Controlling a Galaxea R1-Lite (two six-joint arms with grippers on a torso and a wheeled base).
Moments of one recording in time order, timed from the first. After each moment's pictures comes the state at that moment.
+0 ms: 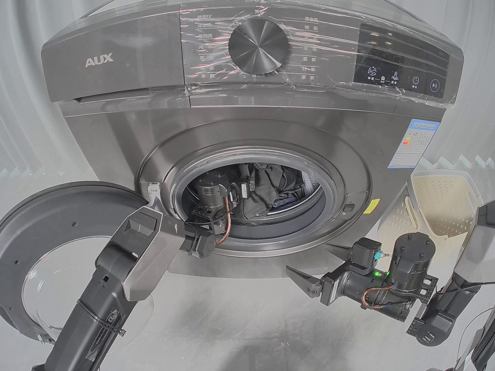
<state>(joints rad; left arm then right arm) -0.45 2.82 -2.00 -0.92 0.25 -0.02 0.69 1.97 -0.31 -1.48 -0.01 0.15</state>
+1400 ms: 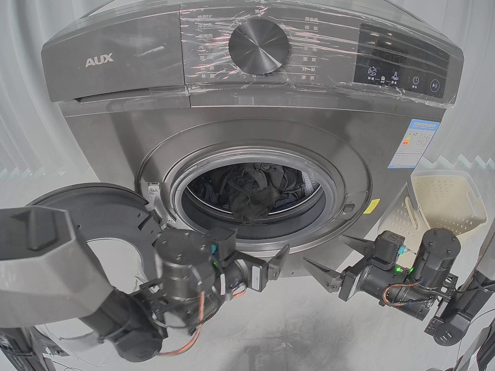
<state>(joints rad) -0.82 2.02 -0.62 -1.26 0.25 -0.13 0.66 1.87 -0.23 -1.52 -0.01 0.14</state>
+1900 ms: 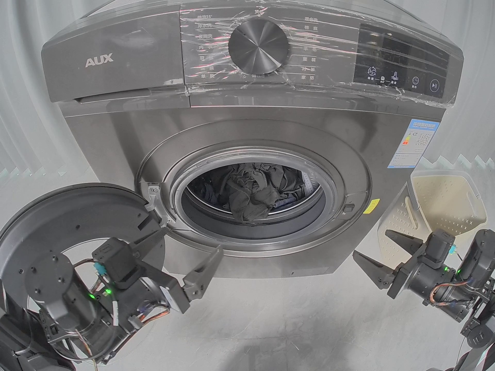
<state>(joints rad) -0.81 1.63 -0.17 -1.47 0.31 -0.14 0.55 1.62 -0.04 -1.52 0.00 0.14</state>
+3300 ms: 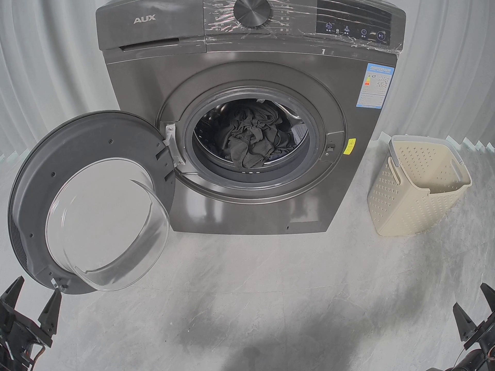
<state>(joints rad) -0.28 0.47 -0.02 -0.38 0.33 -0.04 0.16 0.24 -0.02 -0.13 -0.06 0.03</state>
